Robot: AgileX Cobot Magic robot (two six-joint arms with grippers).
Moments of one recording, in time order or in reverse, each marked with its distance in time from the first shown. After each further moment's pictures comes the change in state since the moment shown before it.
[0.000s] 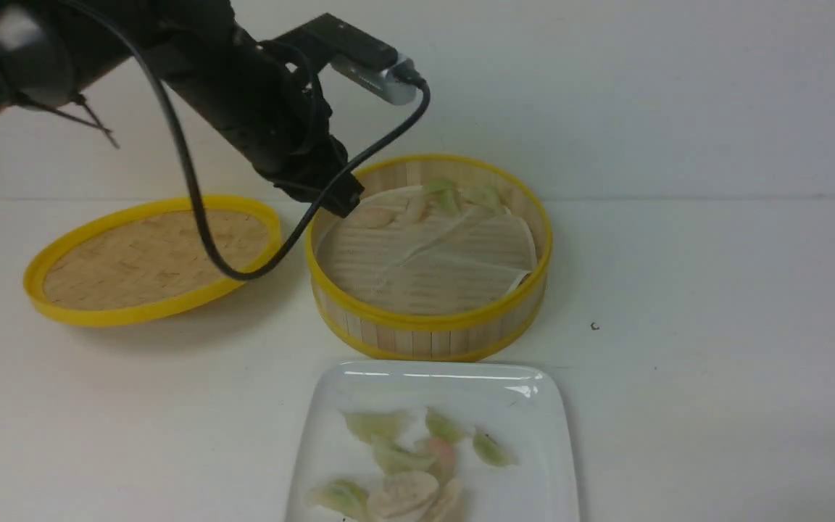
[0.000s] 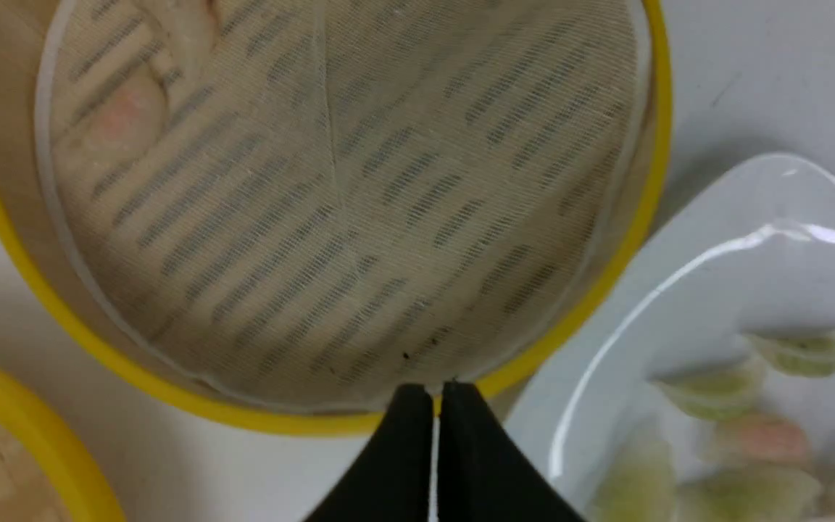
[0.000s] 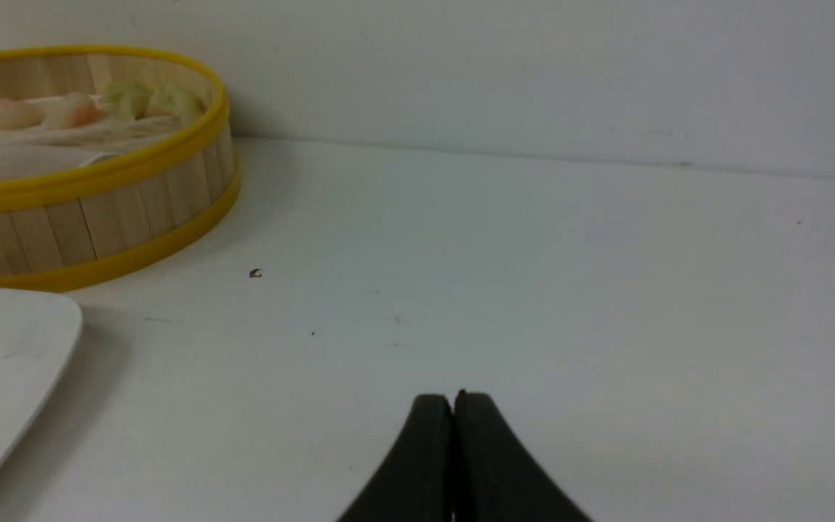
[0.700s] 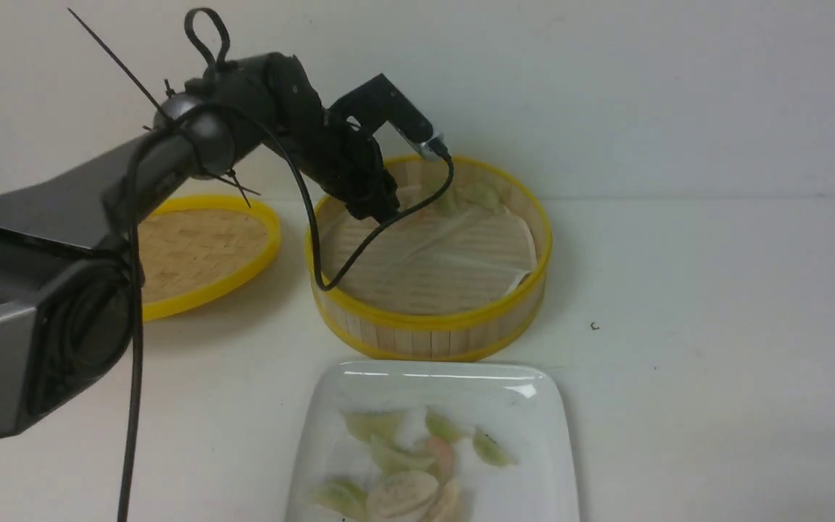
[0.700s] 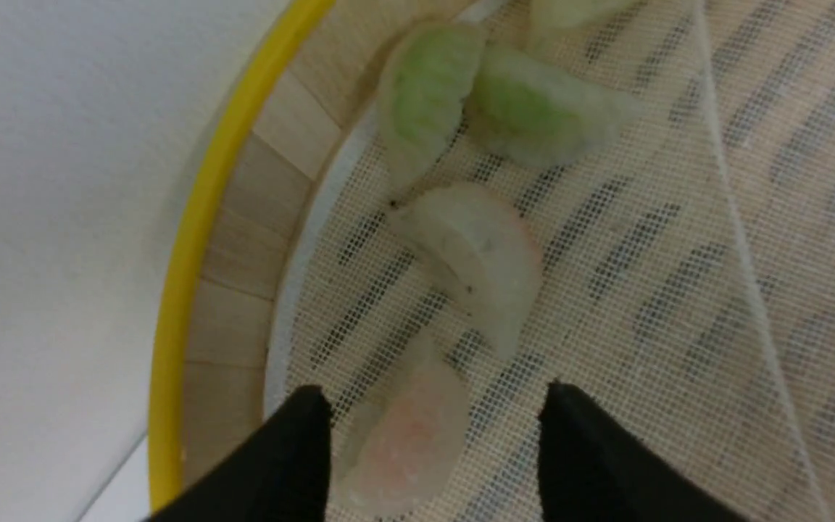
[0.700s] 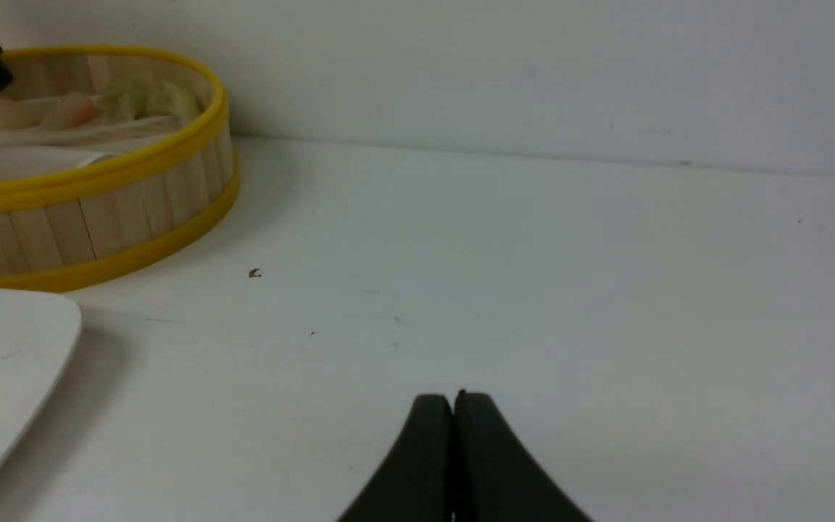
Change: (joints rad) right arm 0.000 0.000 0.000 0.000 0.000 0.002; left arm -0.002 0.429 -0.267 0.030 -0.388 0.159
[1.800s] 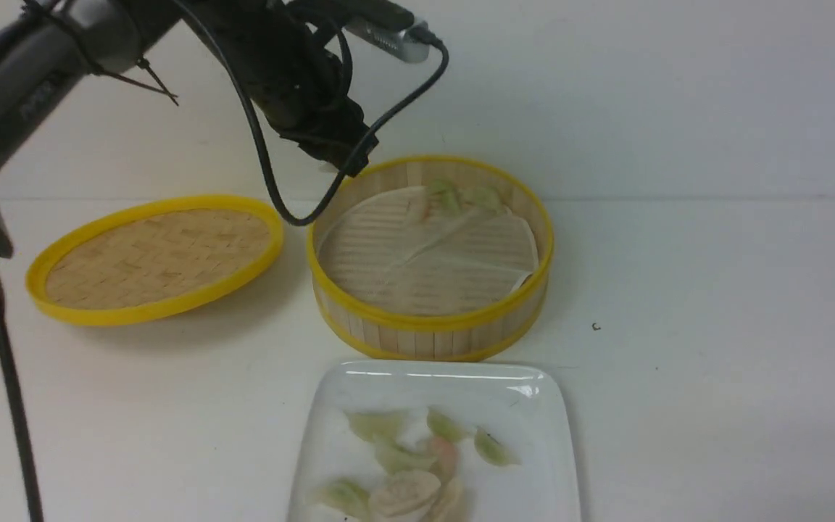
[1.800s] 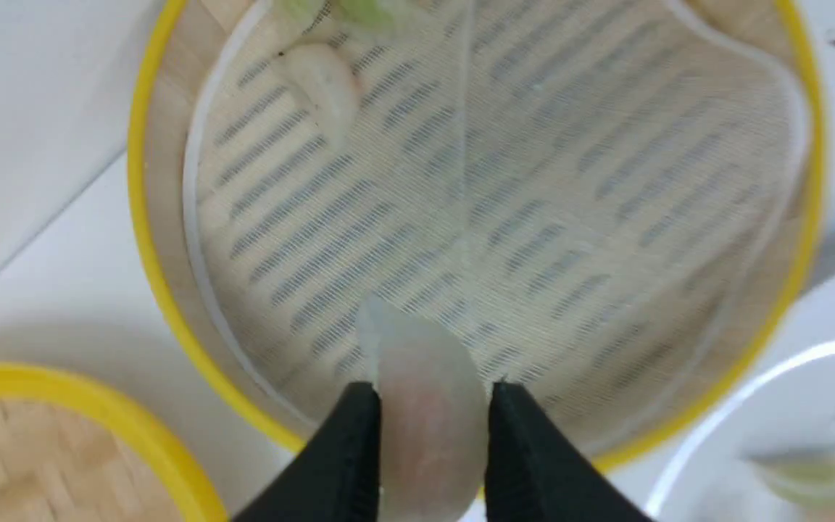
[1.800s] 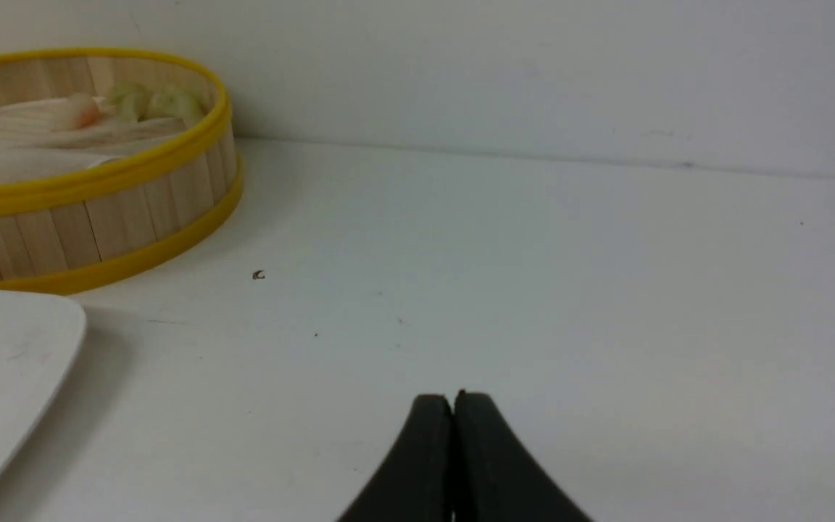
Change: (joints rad) right arm 0.000 0.000 0.000 0.000 0.000 0.001; left arm -0.018 -0.365 0.040 0.072 0.494 -0.380
